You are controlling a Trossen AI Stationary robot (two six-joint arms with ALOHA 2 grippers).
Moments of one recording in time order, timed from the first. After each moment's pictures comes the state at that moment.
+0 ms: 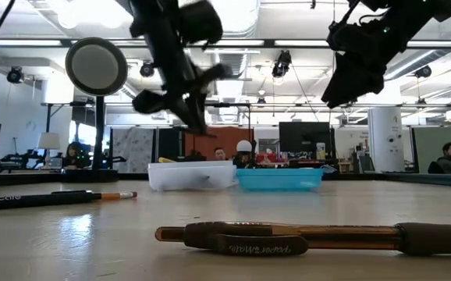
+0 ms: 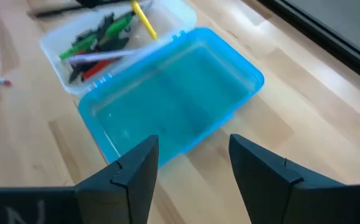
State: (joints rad) left arm 0.19 1.69 1.25 -0.62 -0.13 -1.02; right arm -0.04 1.05 0.71 -0.47 0.34 0.48
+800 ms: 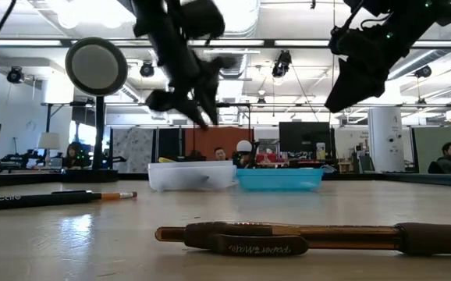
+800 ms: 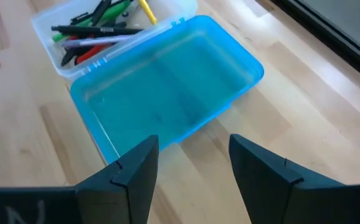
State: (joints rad) left arm 0.16 1.68 1.29 -0.59 -0.07 -0.73; right arm -0.04 1.04 0.67 -0.47 0.34 0.43
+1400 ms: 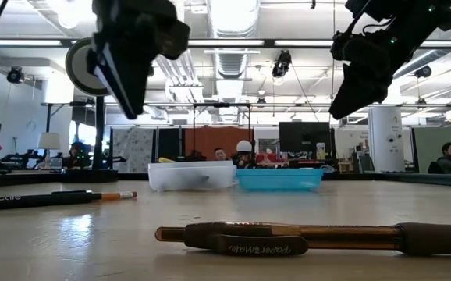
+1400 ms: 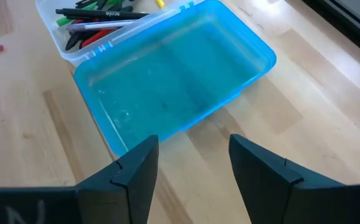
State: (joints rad) left arm -0.24 1.66 1.32 -0.99 -0.08 -0.87; right arm -0.03 1.04 0.64 -0.46 0.31 0.43
